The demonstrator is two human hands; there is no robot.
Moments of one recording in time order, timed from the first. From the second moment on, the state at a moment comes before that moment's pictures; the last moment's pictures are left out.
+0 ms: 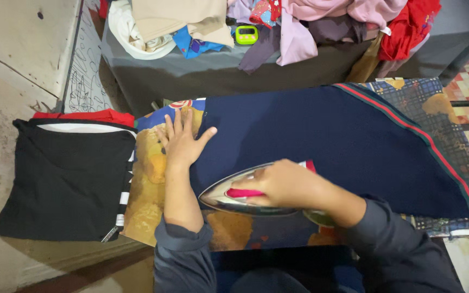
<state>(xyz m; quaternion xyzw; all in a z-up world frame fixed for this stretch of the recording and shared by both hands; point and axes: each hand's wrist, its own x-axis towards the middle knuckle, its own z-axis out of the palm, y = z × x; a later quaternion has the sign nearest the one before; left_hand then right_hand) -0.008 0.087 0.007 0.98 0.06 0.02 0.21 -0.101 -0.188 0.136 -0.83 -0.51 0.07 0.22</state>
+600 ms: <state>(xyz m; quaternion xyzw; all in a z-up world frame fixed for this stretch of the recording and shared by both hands) -0.008 0.088 0.004 0.98 0.05 0.03 0.20 0.042 -0.367 0.118 -0.99 -0.05 -0.08 0.08</state>
